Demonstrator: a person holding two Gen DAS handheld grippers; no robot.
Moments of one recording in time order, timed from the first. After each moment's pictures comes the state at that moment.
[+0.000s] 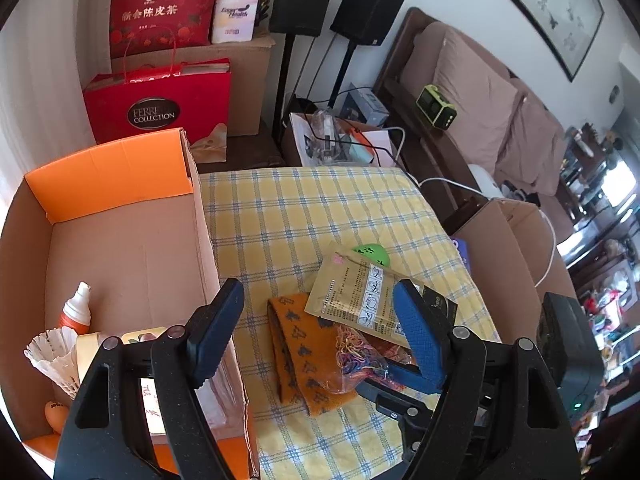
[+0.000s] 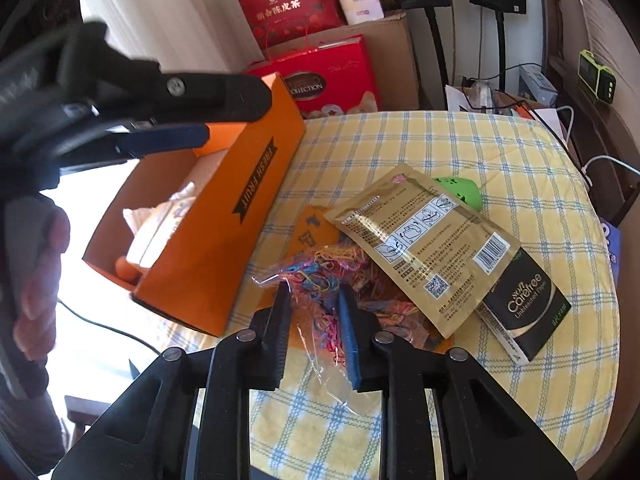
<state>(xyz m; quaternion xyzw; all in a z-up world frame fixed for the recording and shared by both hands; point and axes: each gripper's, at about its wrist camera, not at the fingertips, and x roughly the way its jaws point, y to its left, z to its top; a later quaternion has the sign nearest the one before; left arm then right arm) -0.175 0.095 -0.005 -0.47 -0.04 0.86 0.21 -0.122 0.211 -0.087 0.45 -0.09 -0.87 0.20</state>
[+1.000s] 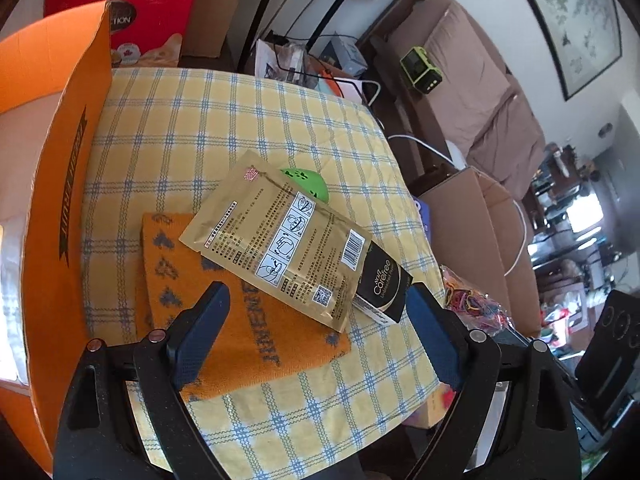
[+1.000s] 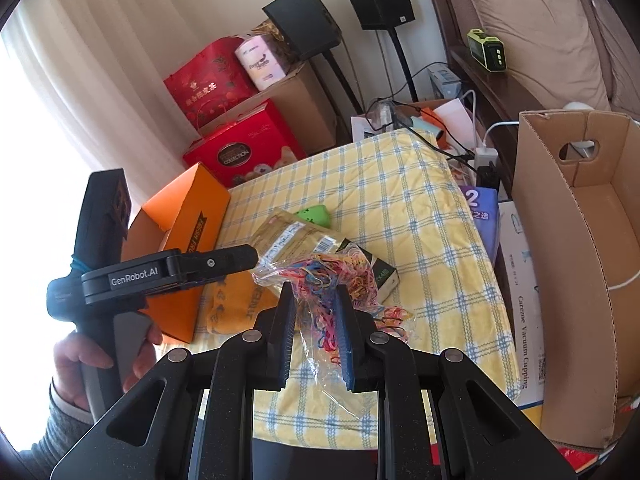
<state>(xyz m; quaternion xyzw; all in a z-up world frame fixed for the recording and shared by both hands) -0.163 0.156 -0.079 -0.55 -0.15 0.78 0.25 -0.066 0.338 -0.045 0.40 -0.19 -0.89 0.10</state>
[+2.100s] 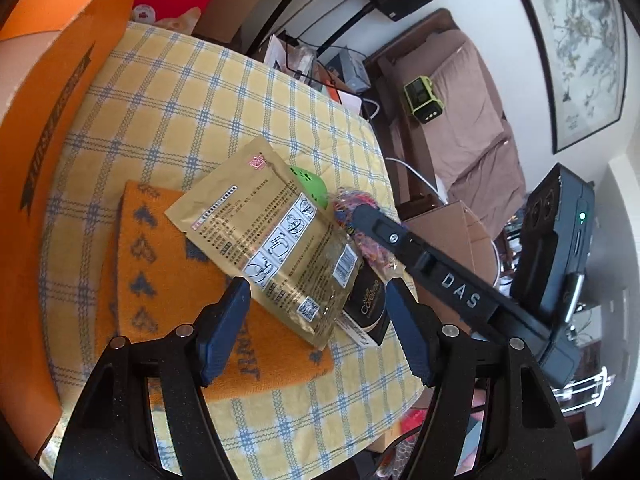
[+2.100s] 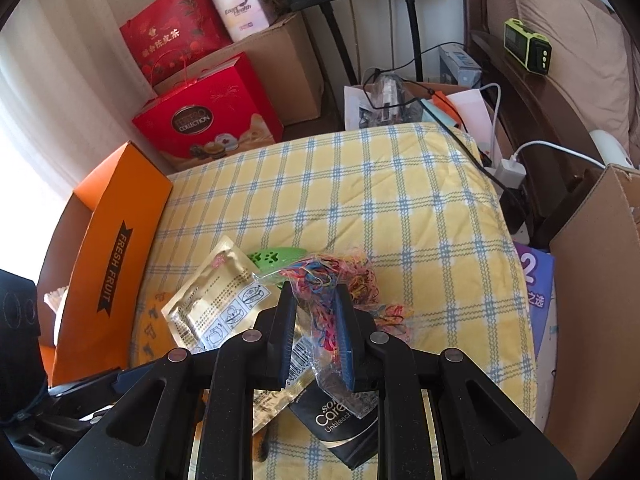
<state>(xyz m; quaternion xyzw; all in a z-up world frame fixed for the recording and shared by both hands) -0.173 0.149 -0.107 -0.54 -0.25 0.76 0.25 -0.200 0.307 -0.096 0.48 -0.11 -0.87 0.07</state>
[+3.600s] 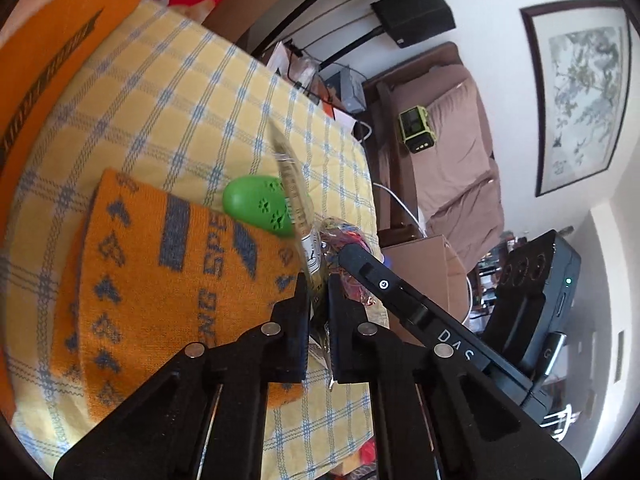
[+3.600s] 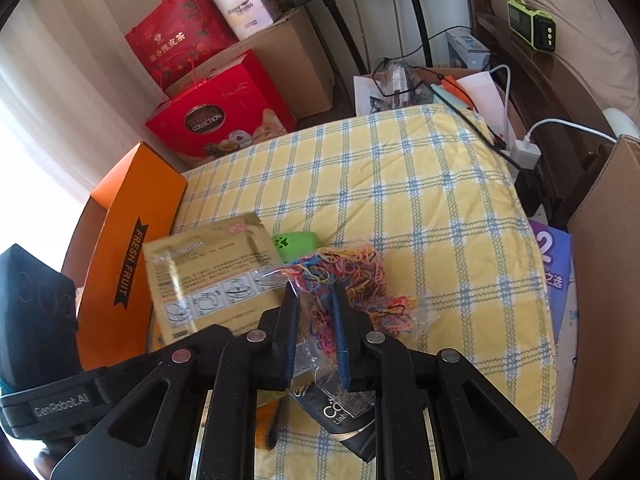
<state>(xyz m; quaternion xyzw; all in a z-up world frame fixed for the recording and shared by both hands) -0.180 0.146 -0.117 -0.51 -0.33 0.76 0.24 -0.194 0.314 -0.099 0.48 -0.15 -0.86 0.10</state>
